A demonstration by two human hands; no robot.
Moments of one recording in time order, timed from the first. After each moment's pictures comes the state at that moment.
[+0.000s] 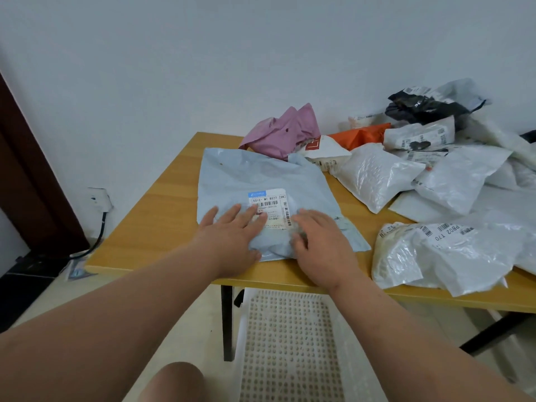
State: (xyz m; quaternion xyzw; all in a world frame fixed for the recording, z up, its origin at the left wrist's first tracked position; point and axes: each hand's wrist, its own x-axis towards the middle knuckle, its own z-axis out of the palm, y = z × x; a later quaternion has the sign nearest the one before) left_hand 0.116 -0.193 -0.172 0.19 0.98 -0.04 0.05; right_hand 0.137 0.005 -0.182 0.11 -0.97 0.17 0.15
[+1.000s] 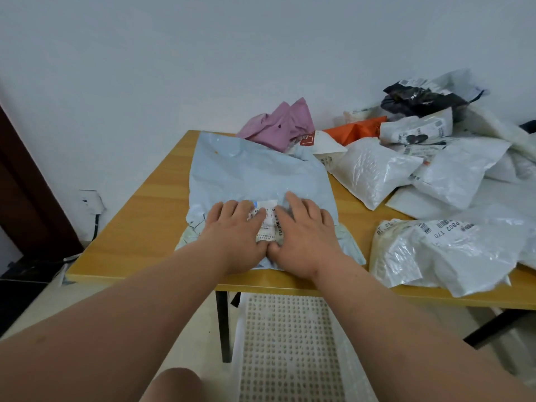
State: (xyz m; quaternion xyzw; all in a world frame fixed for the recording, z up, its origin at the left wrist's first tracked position) left_hand 0.102 -0.166 -0.176 0.17 0.98 -0.03 -0.03; right_hand 0.117 -0.008 -0.175 0.11 -0.99 0.03 0.06
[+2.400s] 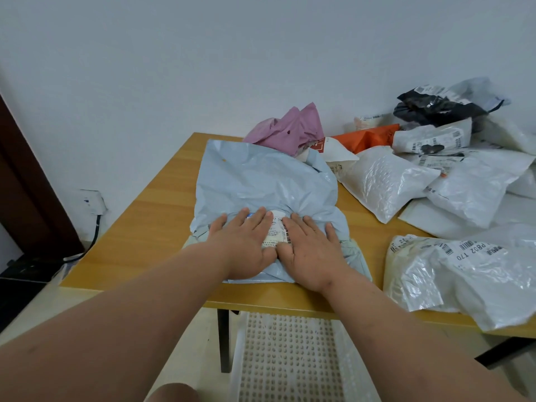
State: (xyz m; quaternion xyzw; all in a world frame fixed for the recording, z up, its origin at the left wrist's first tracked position) left_hand 0.080 -0.170 -0.176 0.19 0.98 0.01 0.08; right_hand 0.094 -0.005 -0.190 0.09 -0.99 0.09 -0.02
